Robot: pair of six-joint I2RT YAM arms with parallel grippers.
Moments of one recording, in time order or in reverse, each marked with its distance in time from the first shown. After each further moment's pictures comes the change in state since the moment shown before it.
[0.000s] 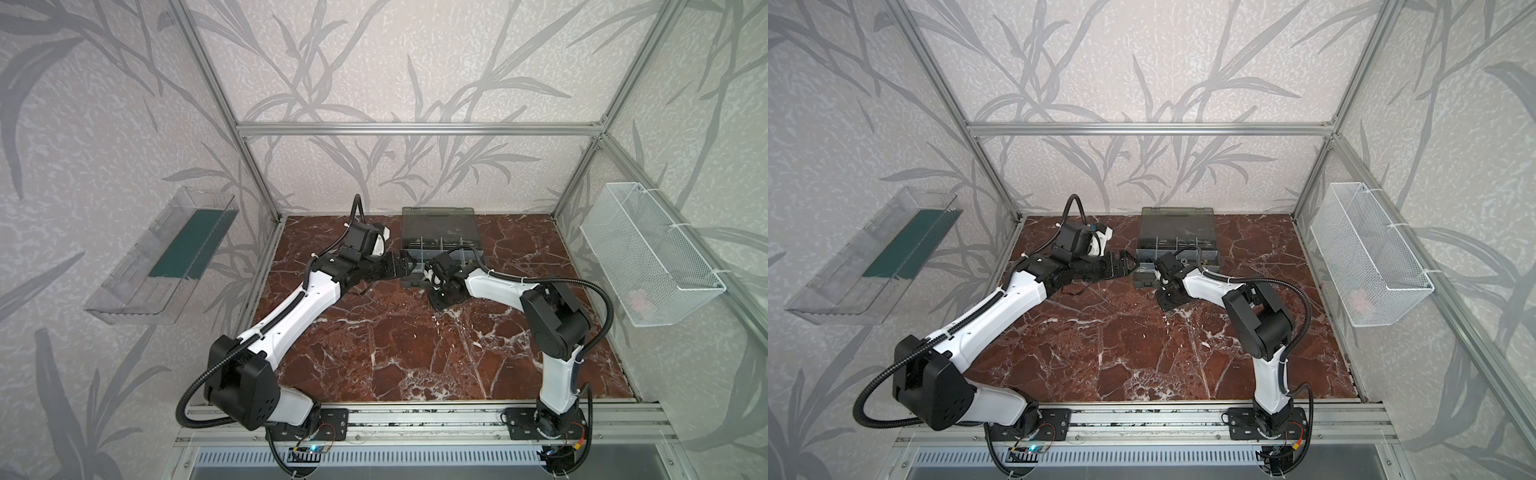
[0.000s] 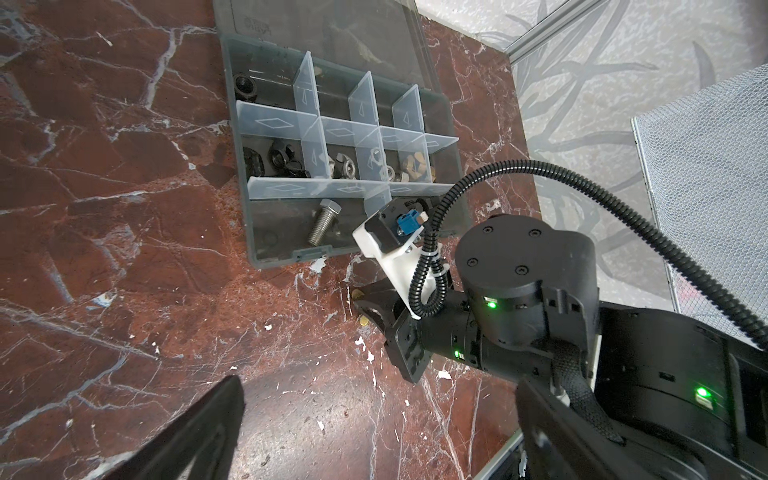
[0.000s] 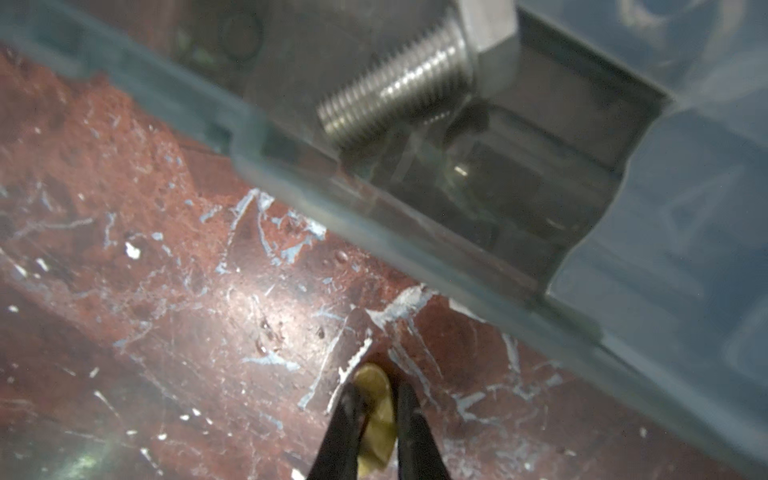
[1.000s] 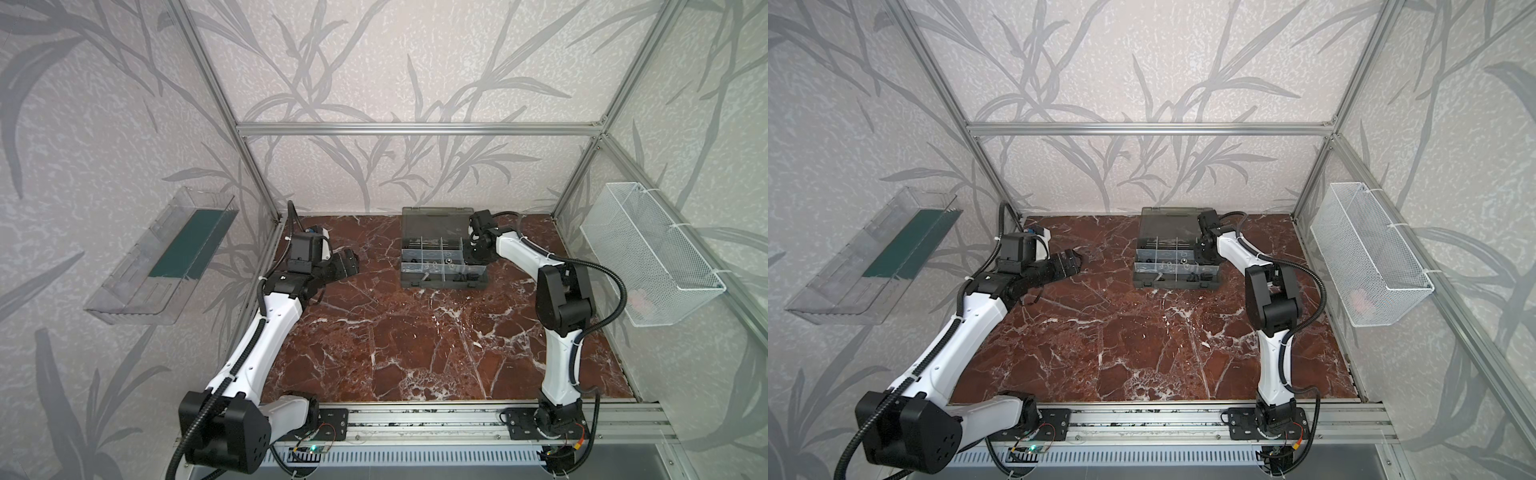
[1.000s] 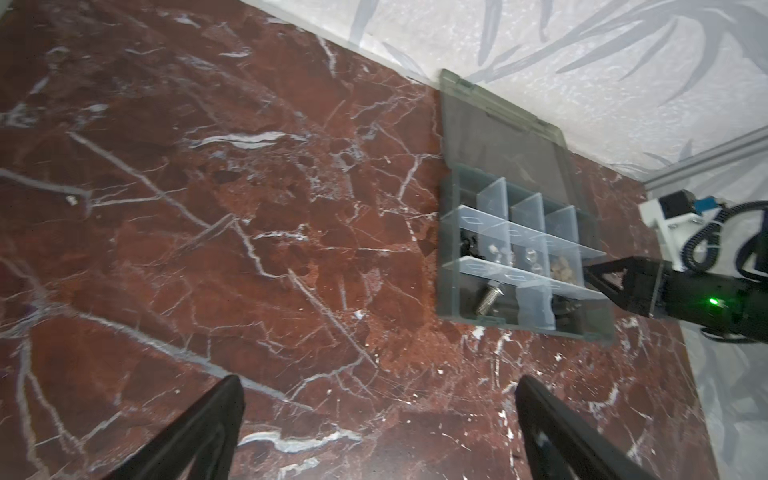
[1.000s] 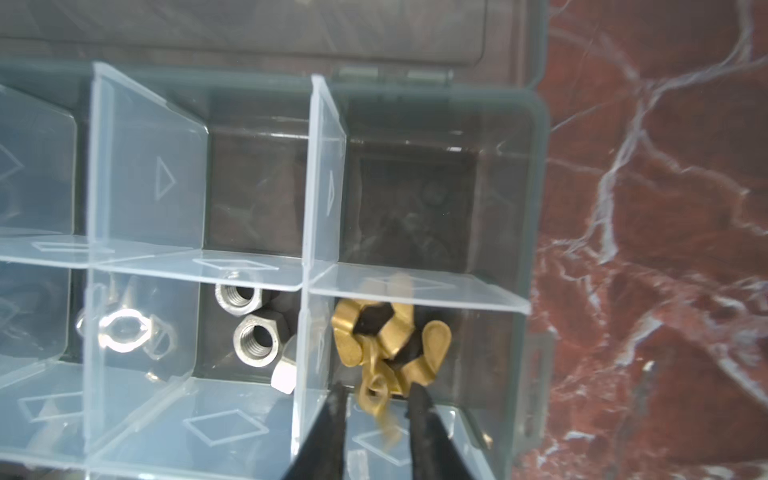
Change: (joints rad) left arm 0.362 -0.238 -0.213 -0.013 -0.198 0.155; right arm -0.354 0.142 0.384 -0.172 0.101 0.030
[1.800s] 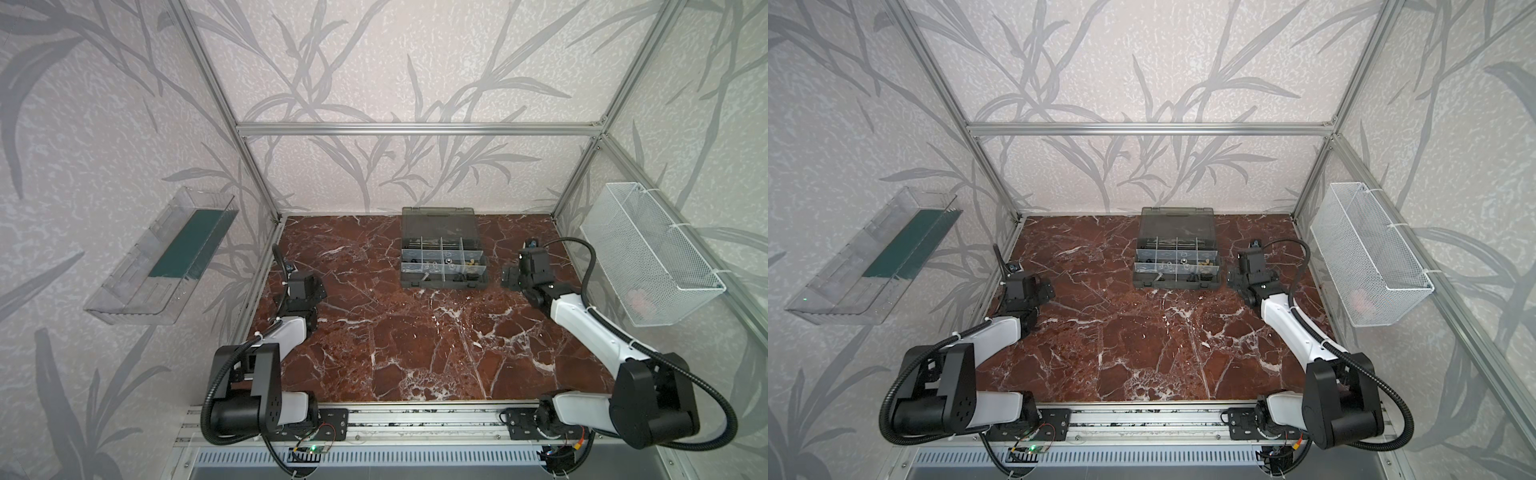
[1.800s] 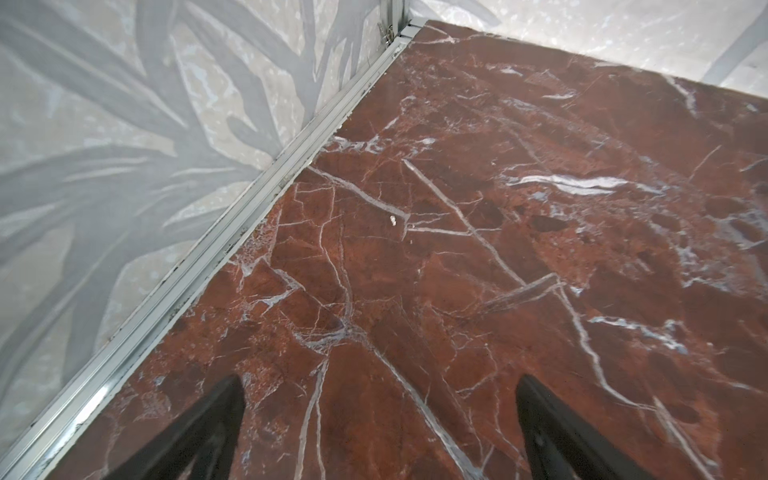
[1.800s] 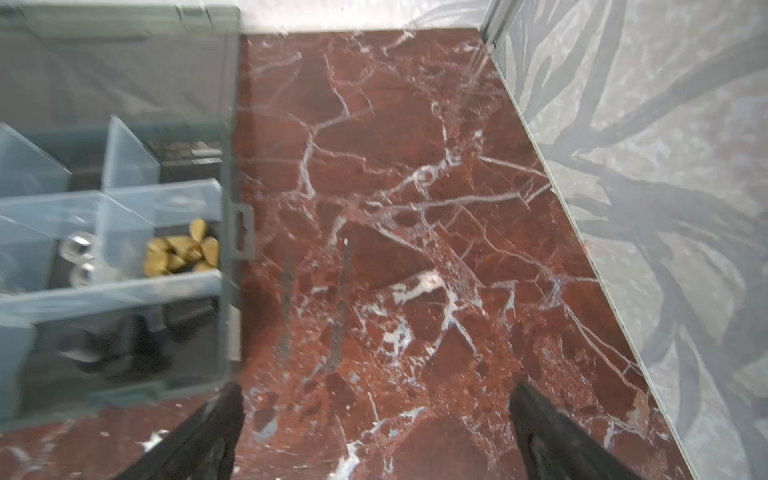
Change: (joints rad) left arm 0.154 0.199 -0.548 0.852 -0.536 0.191; right arm -0.088 -0.812 -0.929 0.460 0.370 -0.041
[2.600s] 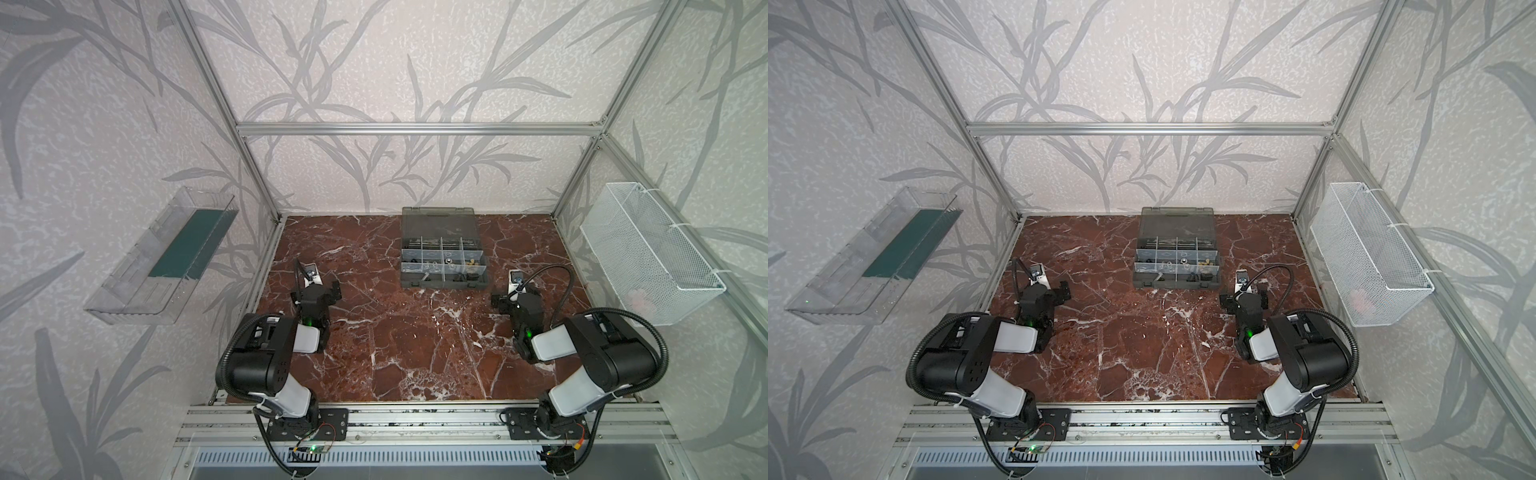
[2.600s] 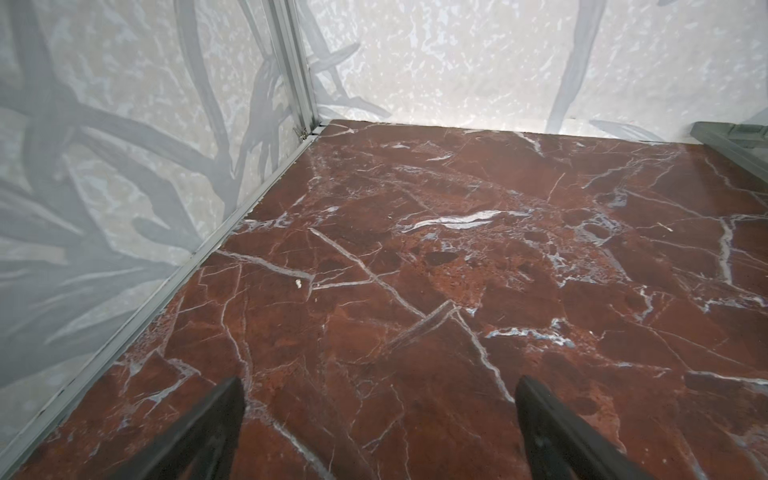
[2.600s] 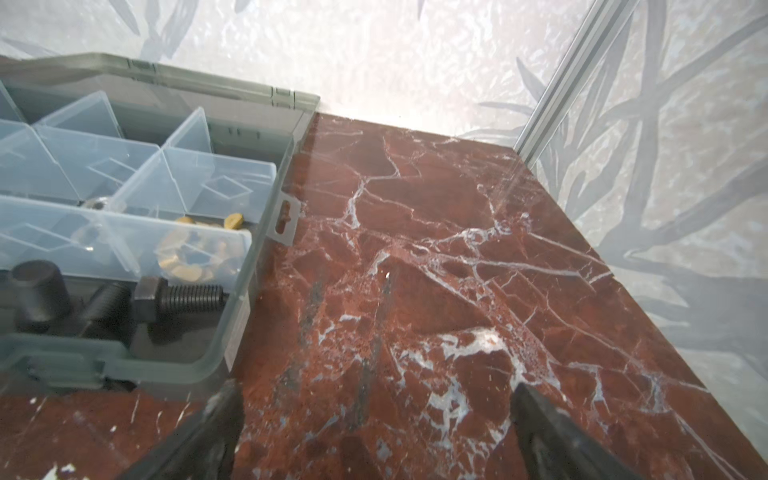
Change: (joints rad) left arm -0.113 0.187 -0.145 0.632 0.025 0.182; right arm 0.012 0.329 -0.480 1.317 -0.084 -0.282
